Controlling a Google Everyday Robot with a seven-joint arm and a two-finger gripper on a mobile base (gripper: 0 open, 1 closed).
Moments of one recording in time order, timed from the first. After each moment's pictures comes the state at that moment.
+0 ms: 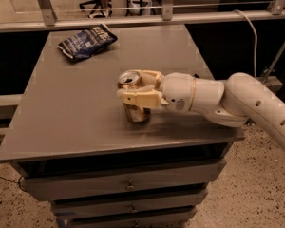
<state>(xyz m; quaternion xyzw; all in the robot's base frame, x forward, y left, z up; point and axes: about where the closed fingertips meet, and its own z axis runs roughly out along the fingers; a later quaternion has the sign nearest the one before) 0.520 0.027 0.901 -0.42 0.54 0.48 0.54</state>
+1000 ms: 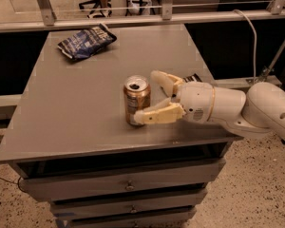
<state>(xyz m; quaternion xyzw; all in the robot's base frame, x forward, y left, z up) 0.498 -0.012 0.895 -0.41 0.57 0.46 0.55</state>
